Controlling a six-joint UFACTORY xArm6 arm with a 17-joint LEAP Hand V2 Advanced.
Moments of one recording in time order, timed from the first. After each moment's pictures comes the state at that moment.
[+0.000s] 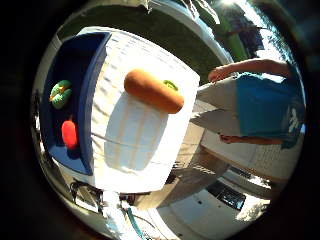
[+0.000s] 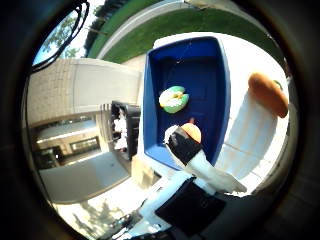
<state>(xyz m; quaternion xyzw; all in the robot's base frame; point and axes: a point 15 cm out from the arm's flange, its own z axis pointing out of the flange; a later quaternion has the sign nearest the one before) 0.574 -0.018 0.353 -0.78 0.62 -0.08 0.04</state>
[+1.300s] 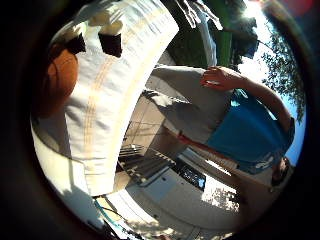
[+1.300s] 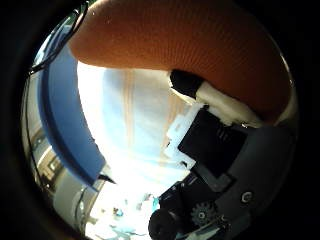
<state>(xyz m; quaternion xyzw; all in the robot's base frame) 0.537 -0.120 0.201 -0.77 0.59 0.00 -0.24</state>
